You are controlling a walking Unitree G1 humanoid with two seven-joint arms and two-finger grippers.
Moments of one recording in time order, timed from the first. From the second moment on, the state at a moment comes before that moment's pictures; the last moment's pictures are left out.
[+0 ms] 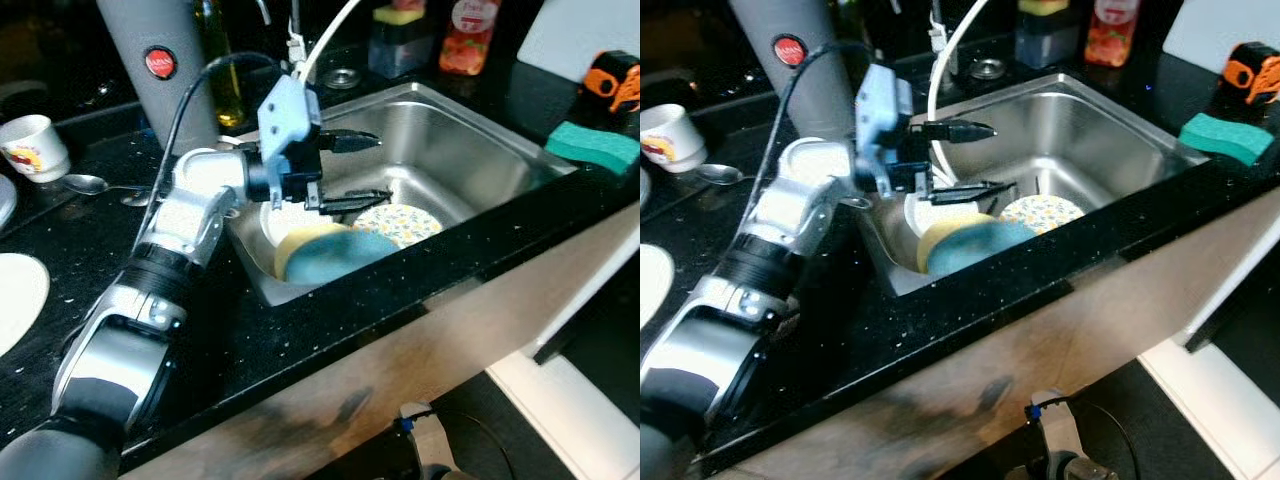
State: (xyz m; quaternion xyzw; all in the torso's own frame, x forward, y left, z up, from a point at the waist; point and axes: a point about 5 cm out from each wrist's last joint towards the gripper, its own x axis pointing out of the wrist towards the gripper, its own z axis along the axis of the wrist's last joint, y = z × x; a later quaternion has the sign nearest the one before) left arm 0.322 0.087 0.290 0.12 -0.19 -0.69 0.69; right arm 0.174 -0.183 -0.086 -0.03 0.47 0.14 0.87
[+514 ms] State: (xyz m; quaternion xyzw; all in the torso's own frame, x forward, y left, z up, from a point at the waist) left arm 0.258 0.103 0.283 -0.04 -0.17 -0.68 0.71; right arm 0.180 -0.183 -0.083 -0.03 0.47 0.14 0.87
